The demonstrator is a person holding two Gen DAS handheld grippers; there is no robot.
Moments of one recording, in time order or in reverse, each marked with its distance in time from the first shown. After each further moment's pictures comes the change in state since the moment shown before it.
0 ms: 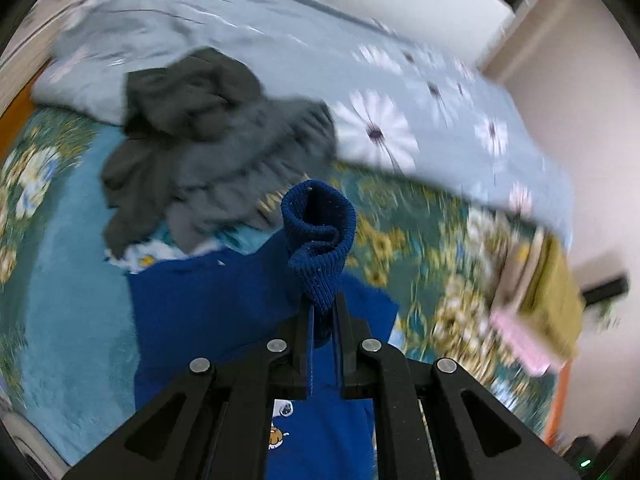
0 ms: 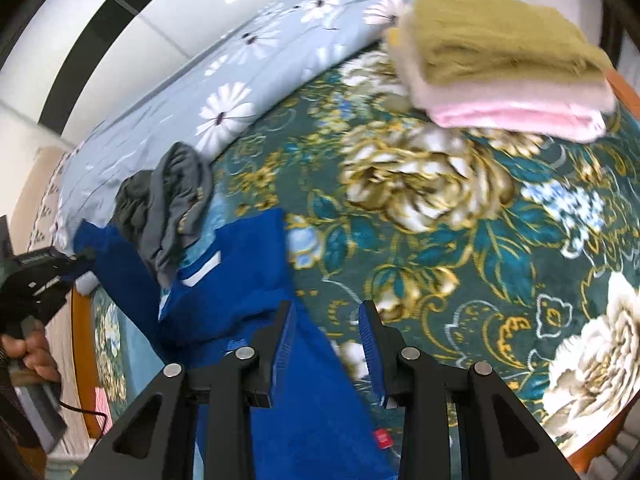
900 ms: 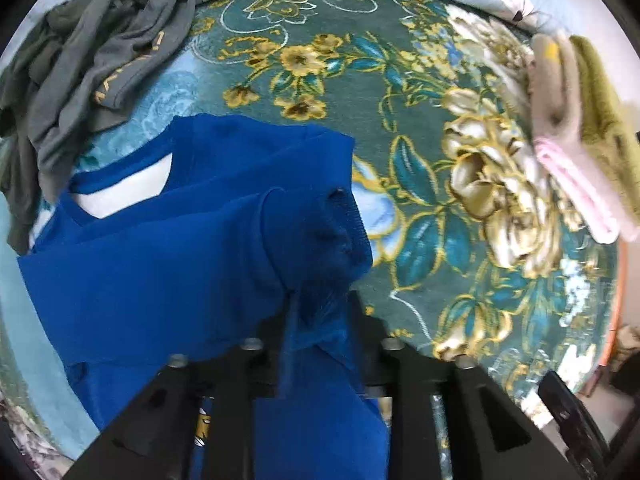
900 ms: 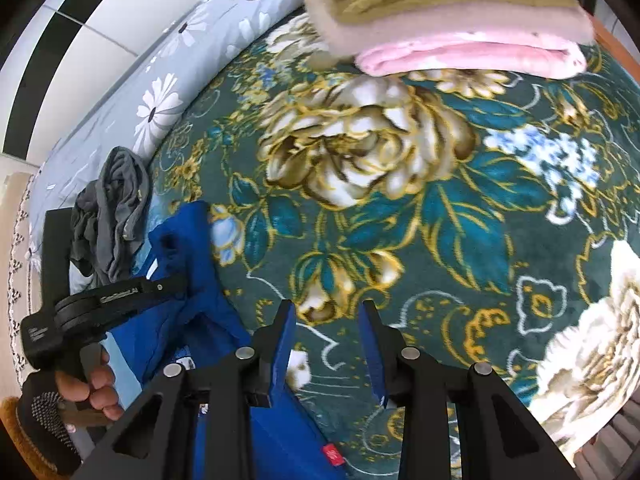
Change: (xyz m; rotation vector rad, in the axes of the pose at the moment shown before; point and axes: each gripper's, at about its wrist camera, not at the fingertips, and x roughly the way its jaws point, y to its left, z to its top) left arm 0.150 -0.087 -0.072 0.251 0.377 0.013; right arm 0.053 -0.050 0.009 0.066 0.096 -0.046
